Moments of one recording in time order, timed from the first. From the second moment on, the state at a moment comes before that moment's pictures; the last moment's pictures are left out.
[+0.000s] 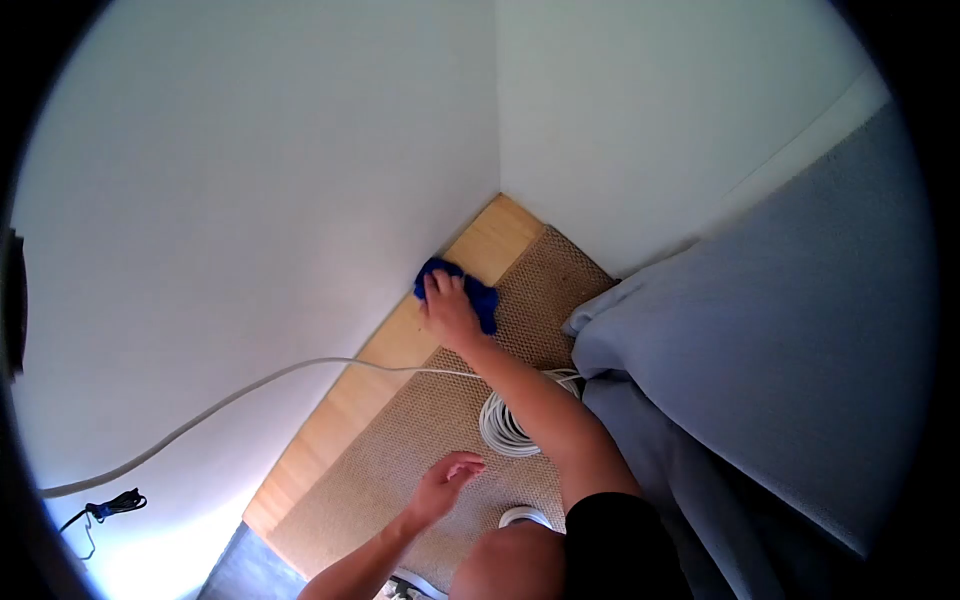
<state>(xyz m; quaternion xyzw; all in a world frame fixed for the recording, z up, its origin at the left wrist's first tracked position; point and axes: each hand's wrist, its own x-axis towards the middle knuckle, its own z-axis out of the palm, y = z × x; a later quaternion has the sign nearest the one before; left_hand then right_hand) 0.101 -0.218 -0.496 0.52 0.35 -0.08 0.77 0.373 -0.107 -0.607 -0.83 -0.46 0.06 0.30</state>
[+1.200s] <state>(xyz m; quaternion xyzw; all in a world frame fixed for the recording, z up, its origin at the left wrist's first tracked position) 0.054 -0.255 -0.467 0.58 0.37 -0.09 0.72 0.391 -0.115 -0.613 -0.84 -0.43 -0.01 0.33</state>
